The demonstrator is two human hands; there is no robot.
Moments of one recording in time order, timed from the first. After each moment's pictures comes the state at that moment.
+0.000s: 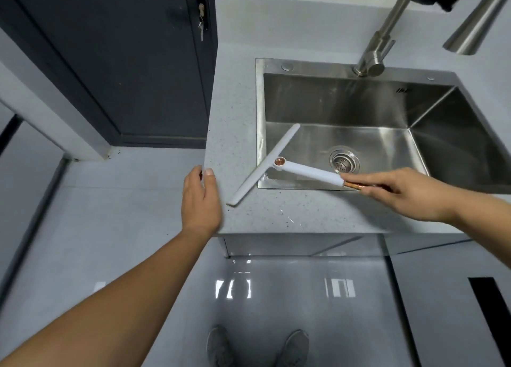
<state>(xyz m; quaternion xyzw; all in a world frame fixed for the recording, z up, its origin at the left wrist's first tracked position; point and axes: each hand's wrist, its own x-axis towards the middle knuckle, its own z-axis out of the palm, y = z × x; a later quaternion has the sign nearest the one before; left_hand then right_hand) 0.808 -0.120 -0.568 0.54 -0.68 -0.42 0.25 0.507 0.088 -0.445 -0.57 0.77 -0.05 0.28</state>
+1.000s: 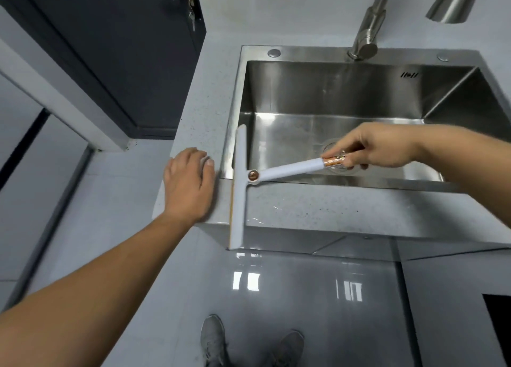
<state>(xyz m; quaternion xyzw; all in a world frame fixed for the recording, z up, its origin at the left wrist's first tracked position) 0.751 -0.084 -0.552 0.50 -0.82 -0.19 0.19 0.405 0.046 -0.458 -0.61 0.69 -0.02 0.40</state>
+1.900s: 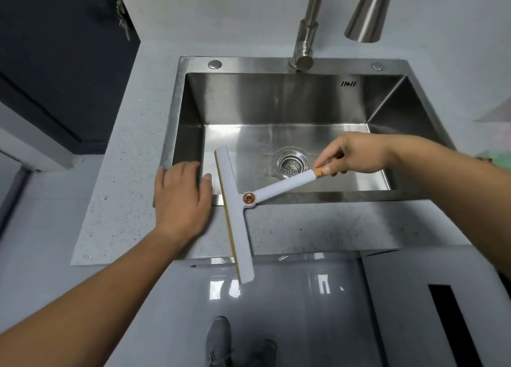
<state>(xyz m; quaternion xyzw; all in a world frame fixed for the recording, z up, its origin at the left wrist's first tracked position) 0.650 -0.054 -0.554 0.45 -0.86 -0.17 0.14 0.325 0.078 -0.468 -0.52 0.73 -0.07 0.44</state>
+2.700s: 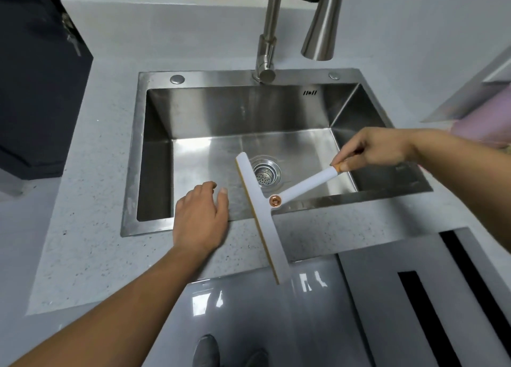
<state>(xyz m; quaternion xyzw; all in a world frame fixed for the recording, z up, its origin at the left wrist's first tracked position) 0.587 -0.025 -0.565 0.42 -0.87 -0.25 0.07 0.269 0.130 -0.426 -0.45 0.80 -0.04 0.40</state>
